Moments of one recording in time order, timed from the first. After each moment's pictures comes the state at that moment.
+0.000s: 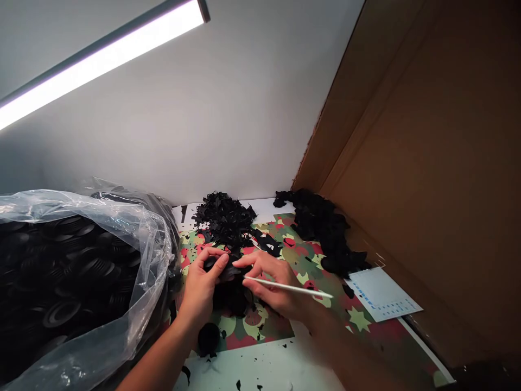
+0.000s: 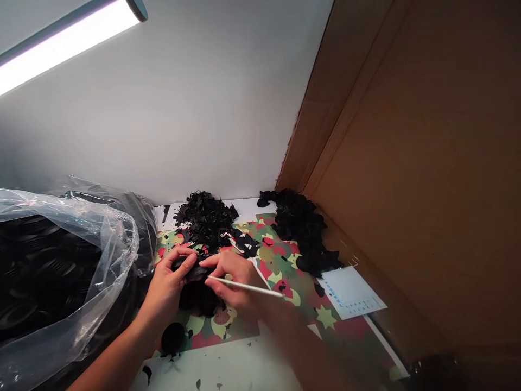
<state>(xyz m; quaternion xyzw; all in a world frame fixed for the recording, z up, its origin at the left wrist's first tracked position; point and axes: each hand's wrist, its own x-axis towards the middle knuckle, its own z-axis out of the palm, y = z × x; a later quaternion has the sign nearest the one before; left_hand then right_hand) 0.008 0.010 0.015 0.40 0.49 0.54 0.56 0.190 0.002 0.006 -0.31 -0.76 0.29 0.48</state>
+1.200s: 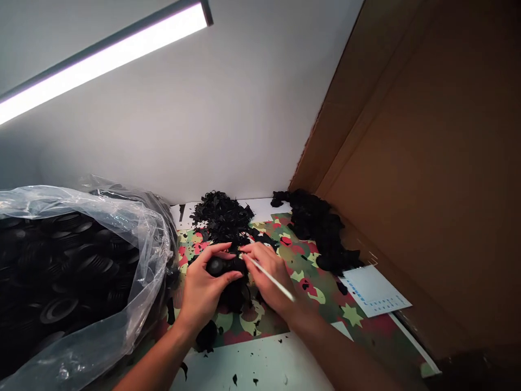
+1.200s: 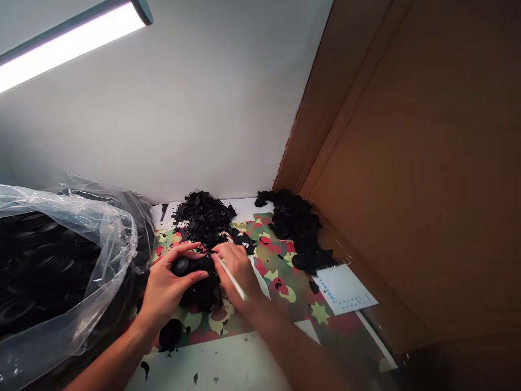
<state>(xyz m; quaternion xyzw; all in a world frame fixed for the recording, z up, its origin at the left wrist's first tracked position) 0.008 0.000 0.030 0.58 0.50 0.51 0.39 0.180 0.014 -0.015 -0.48 -0.72 0.17 0.47</state>
